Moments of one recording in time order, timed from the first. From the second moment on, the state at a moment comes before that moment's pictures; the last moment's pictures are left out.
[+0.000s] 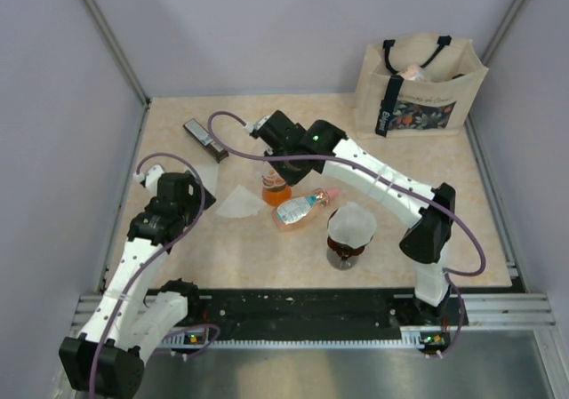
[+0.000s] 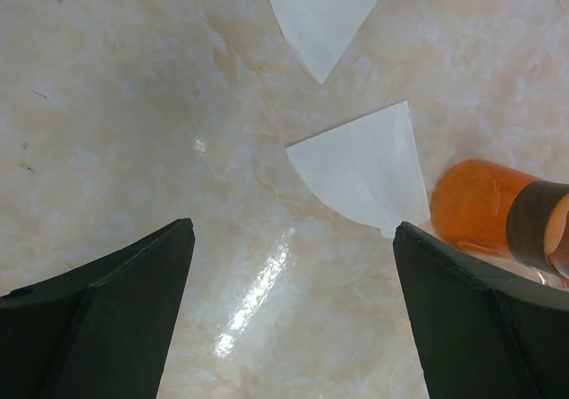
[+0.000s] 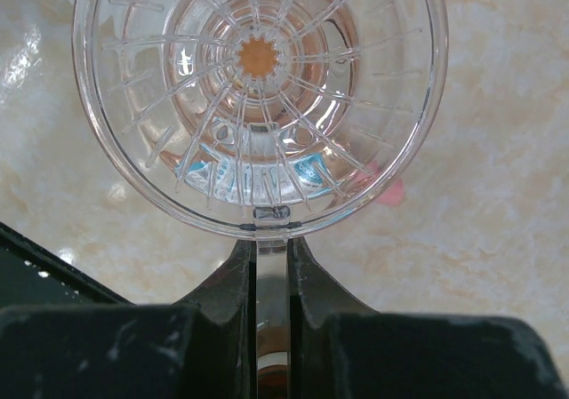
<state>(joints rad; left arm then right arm) -0.18 0.83 0.74 -0.71 -0.30 -0.82 0.97 1.92 2.06 -1.15 0.24 0.10</state>
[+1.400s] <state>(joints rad) -0.17 0.84 0.74 -0.70 -0.28 -0.80 0.93 1.98 2.08 -1.15 0.22 0.10</state>
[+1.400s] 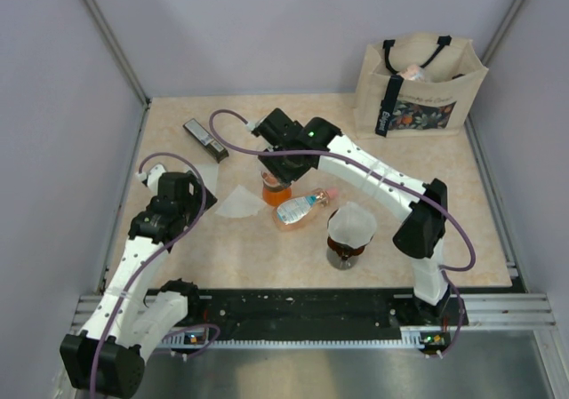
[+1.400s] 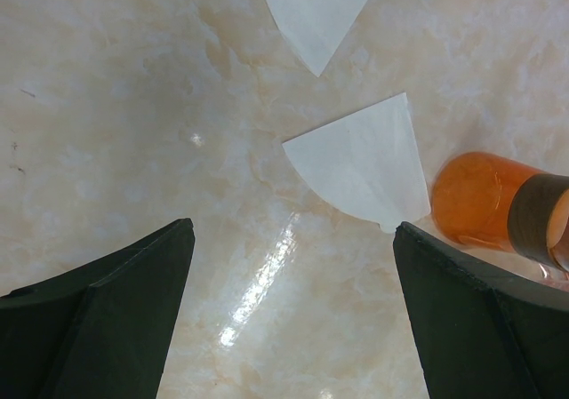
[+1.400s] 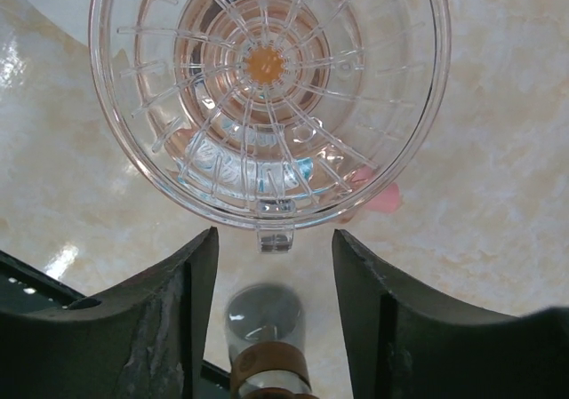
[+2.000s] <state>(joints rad) -0.17 0.86 0.73 -0.69 -0.24 -0.80 0.93 1.56 1.66 -0.82 0.26 0.10</state>
